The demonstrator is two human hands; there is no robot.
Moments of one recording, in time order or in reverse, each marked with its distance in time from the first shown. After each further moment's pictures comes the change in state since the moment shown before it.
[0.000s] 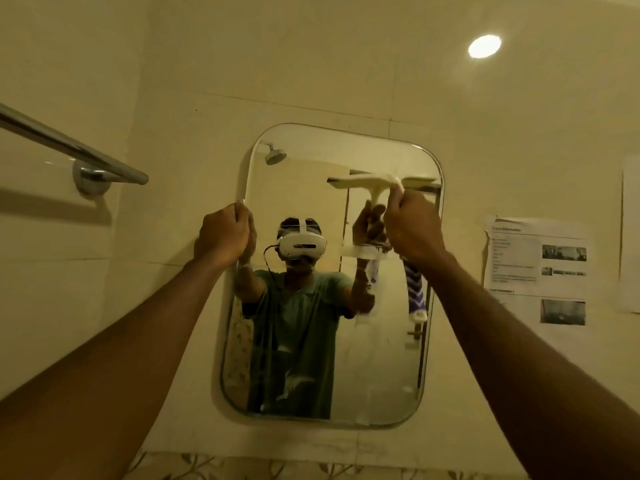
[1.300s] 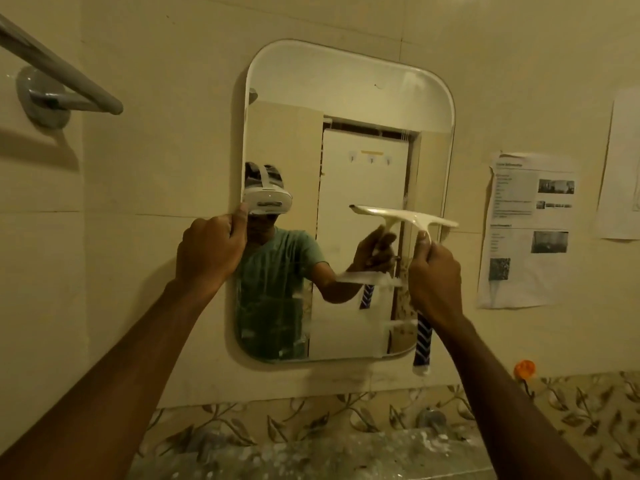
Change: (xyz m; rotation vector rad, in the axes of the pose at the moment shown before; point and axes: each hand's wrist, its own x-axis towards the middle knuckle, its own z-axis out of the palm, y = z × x) left_hand -0.063 -0.079 0.001 0.076 -0.083 0.272; right_hand -0.148 0.059 0.033 -0.051 0.135 0.302
